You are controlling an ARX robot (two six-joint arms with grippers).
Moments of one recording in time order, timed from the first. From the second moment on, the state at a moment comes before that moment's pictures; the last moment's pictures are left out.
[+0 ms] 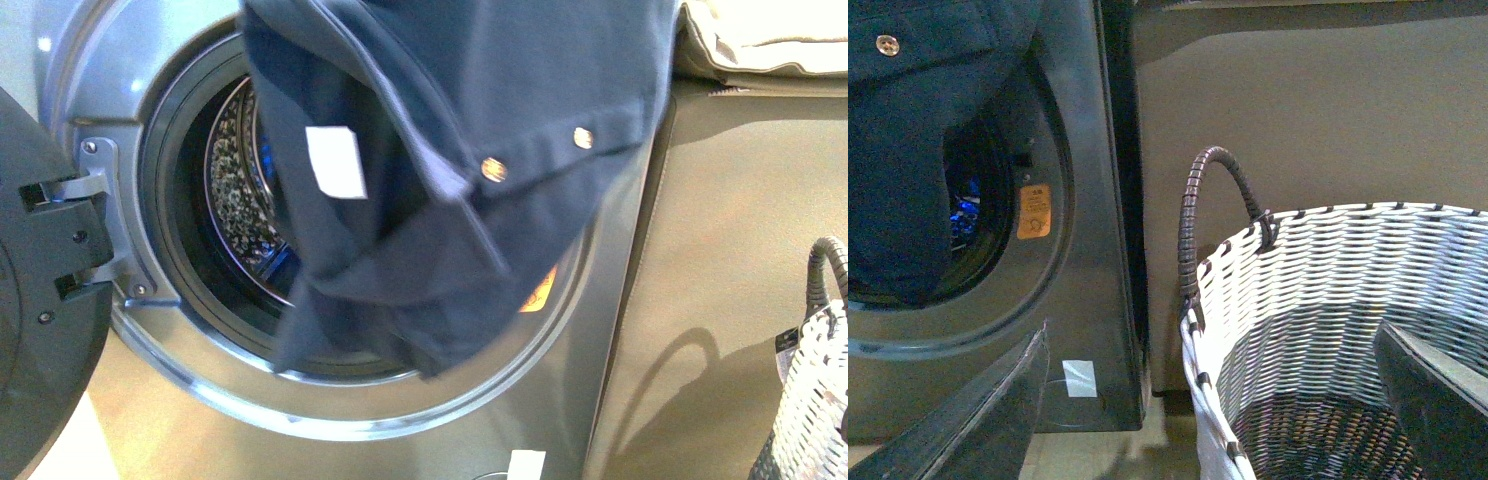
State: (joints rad) left arm -0.52 1.97 2.87 -1.01 0.21 0.31; right arm 0.00 0.00 0.01 0.00 0.00 0.00
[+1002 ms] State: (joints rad) left arm -0.53 1.97 2.88 -1.01 0.20 0.31; right arm 0.02 0.95 0.40 0.89 -0.72 0.42
